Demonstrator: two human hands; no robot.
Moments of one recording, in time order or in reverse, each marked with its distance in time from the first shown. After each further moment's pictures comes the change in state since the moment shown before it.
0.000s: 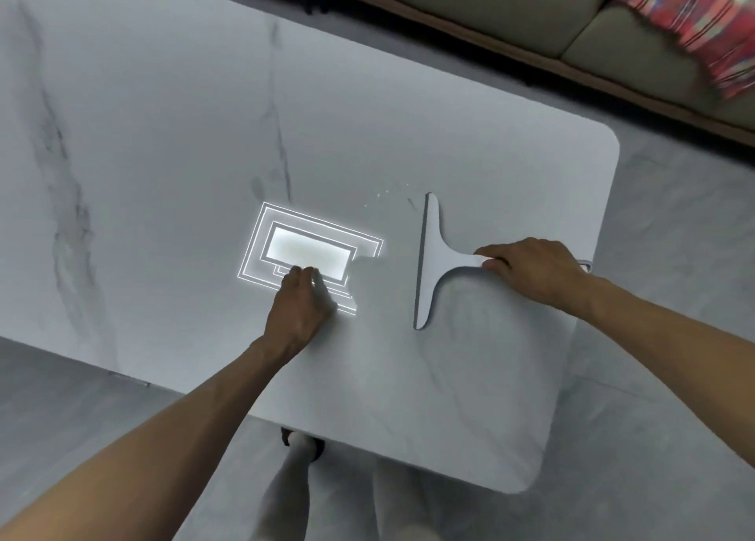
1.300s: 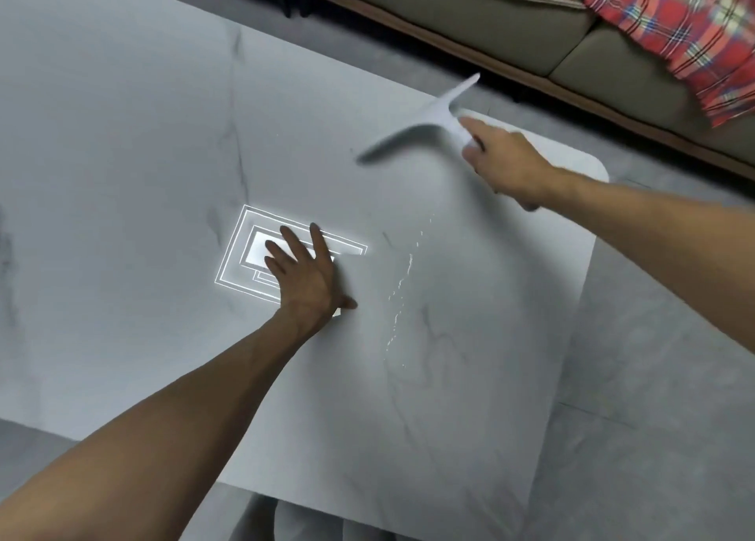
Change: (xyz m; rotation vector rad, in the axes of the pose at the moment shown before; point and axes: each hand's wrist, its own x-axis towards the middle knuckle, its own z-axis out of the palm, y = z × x) left_hand 0.129 0.063 0.019 -0.041 0.004 -0.232; right_hand 0.147 0.019 -0.119 0.375 0.192 0.072
